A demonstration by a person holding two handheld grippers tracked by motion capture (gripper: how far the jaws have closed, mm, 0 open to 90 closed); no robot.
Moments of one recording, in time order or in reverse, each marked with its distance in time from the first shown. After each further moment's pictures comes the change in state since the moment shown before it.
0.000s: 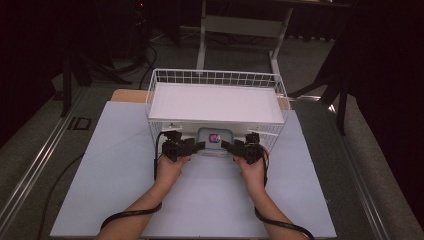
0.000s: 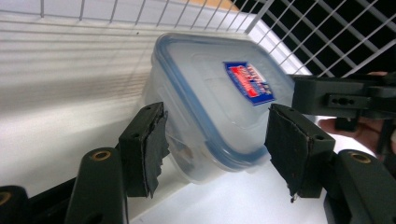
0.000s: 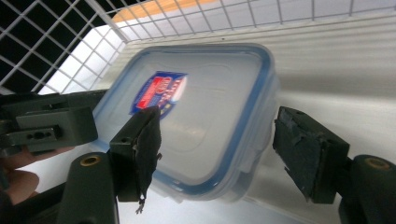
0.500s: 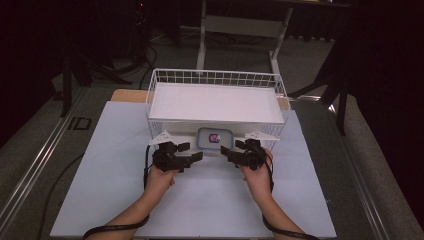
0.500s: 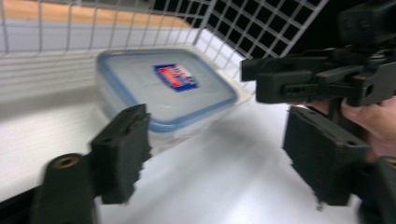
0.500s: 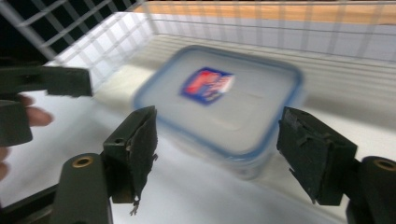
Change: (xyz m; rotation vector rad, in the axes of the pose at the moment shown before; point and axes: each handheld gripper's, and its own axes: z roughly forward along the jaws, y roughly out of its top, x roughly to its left) left arm -0.026 -0.017 -0.049 -0.076 -0.129 0.152; right arm 0.028 -0.005 -0.032 -0.029 0.006 -0.242
